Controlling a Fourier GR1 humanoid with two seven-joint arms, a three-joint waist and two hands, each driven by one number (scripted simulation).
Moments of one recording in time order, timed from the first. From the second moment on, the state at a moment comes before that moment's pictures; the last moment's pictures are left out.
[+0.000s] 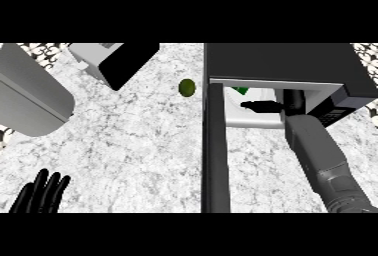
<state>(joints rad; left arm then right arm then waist) 0.61 0.03 -0.20 -2.35 -0.04 -0.17 -0.10 -0.83 -0.18 -0.32 -0.32 0.18 -0.20 -0.75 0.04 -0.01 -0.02</state>
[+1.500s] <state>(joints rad) 0.43 0.06 -0.38 -2.19 -0.11 -0.28 -0.03 0.02 -0.09 -0.24 -0.80 0.03 0.20 -0.94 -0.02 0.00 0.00</state>
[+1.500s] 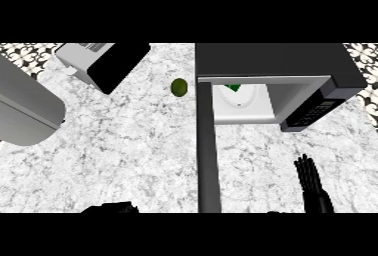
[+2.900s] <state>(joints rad) -0.20 0.00 -0.85 -1.54 -0.17 -0.02 0.07 0.53 -0.22 -0.14 -1.37 -0.19 0.34 -0.89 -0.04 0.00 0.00</state>
